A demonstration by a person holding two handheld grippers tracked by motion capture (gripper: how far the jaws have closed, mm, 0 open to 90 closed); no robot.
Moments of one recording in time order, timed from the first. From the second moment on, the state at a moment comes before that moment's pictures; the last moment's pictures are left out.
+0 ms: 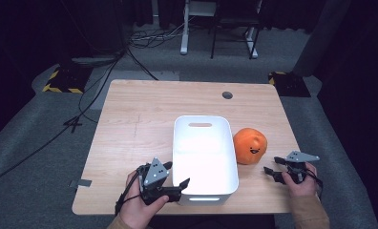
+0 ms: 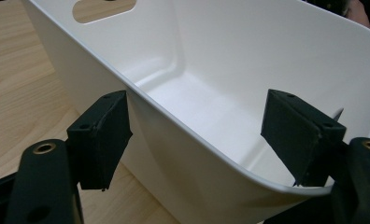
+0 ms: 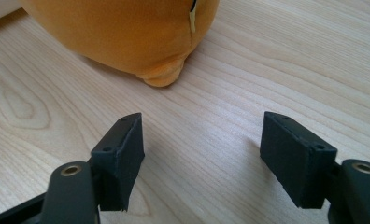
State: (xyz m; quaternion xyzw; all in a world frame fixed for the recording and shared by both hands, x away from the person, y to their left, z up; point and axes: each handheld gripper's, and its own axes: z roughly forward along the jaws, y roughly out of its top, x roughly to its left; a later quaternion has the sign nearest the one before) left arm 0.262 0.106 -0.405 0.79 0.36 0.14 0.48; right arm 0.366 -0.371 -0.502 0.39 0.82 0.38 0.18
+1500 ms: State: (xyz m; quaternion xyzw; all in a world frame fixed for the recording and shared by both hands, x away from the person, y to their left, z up) left arm 0.329 0.200 -0.395 0.75 0.44 0.24 0.43; right arm 0.366 -0.371 -0.502 0.39 0.82 0.38 0.18
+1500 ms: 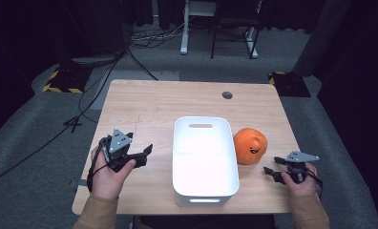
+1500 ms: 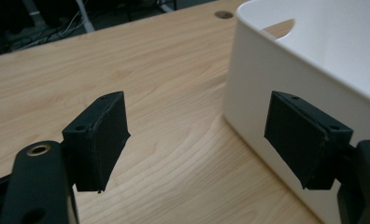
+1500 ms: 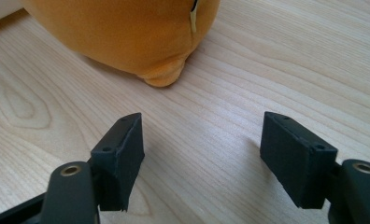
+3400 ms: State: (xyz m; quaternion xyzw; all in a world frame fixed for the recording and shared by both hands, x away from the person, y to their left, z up) left arm 0.378 0.247 -0.503 0.81 0.47 0.17 0.31; right arm 0.367 -0.372 -0.502 0.38 0.83 0.37 0.17
